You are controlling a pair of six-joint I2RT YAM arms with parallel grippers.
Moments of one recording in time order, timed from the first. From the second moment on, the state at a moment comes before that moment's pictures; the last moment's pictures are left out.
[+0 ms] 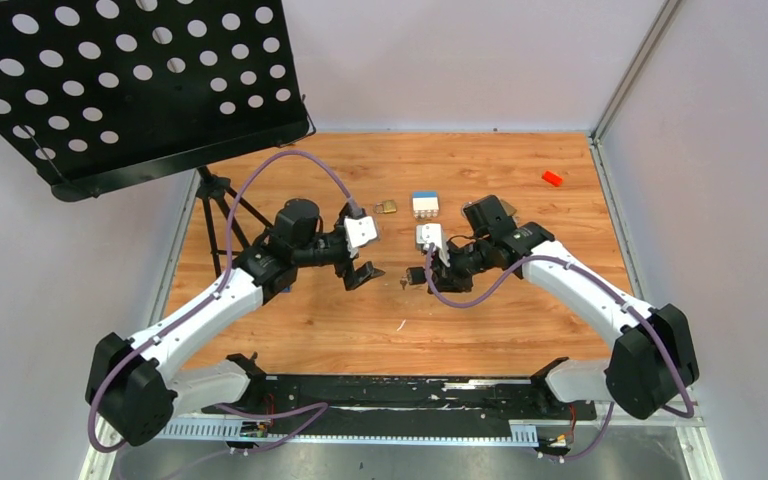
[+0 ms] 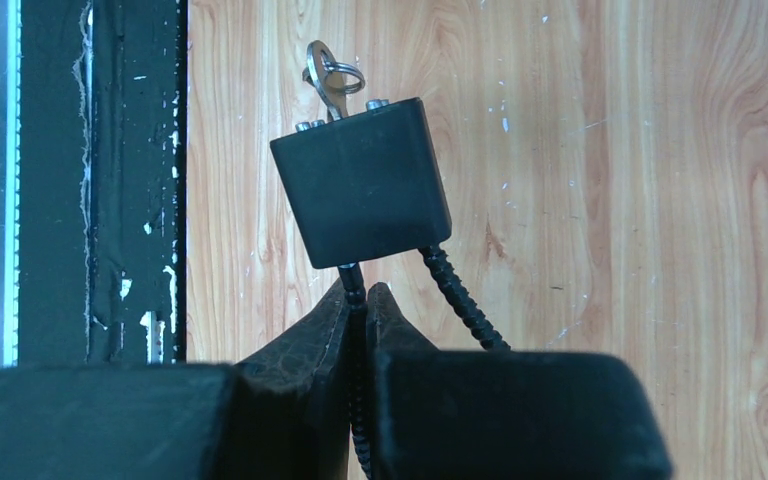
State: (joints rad) left arm -0.61 1.12 0.82 -0.12 0.54 0.46; right arm 0.54 1.31 0.99 -0.68 -0.77 -0.75
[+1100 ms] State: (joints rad) left arm -0.74 1.36 0.88 0.01 0.70 0.24; right arm 0.54 1.43 1.05 -0.74 -0.83 -0.74
